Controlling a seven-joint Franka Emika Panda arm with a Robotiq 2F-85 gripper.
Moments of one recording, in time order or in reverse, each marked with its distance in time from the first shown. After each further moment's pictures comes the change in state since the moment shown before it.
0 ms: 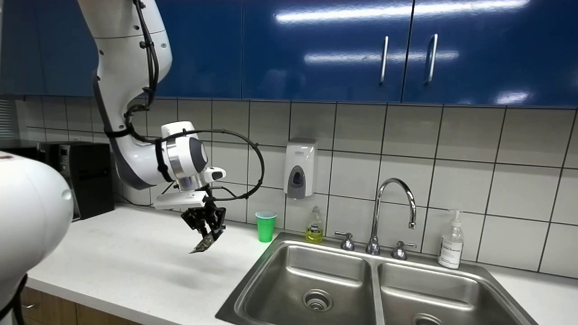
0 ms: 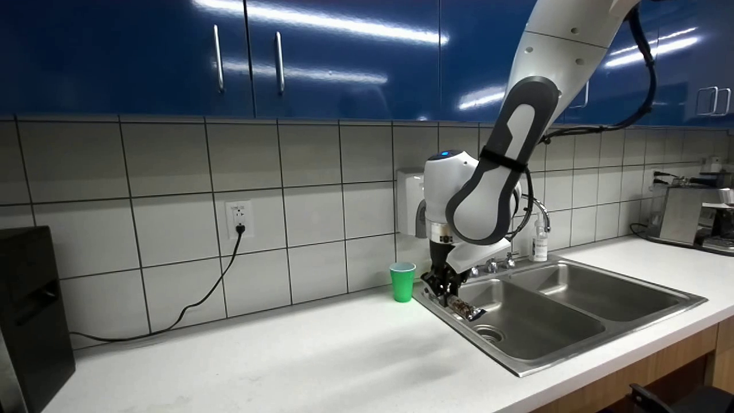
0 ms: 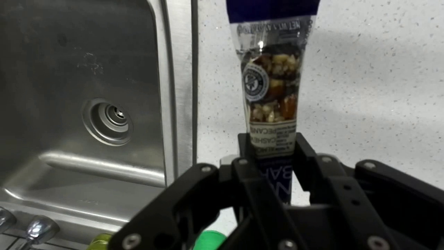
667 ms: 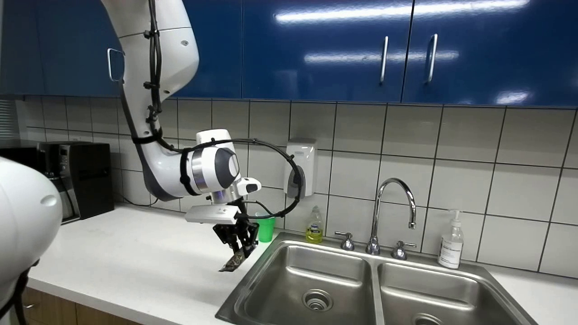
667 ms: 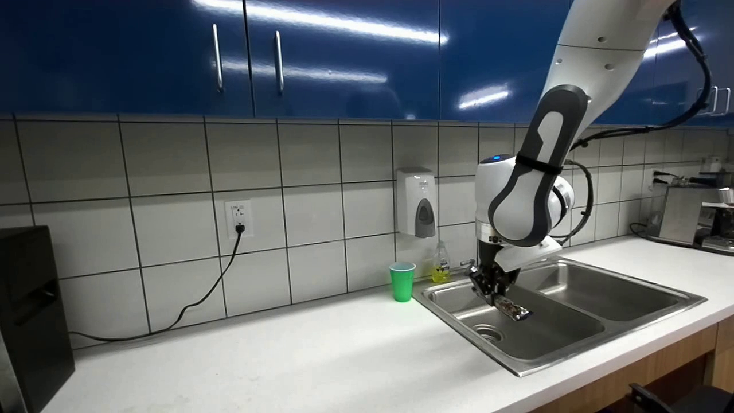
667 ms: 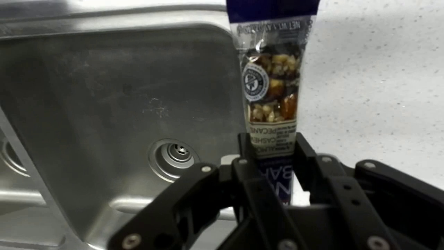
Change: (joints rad) arm -0.148 -0.014 -0.111 -0.092 0.037 0.095 -0.117
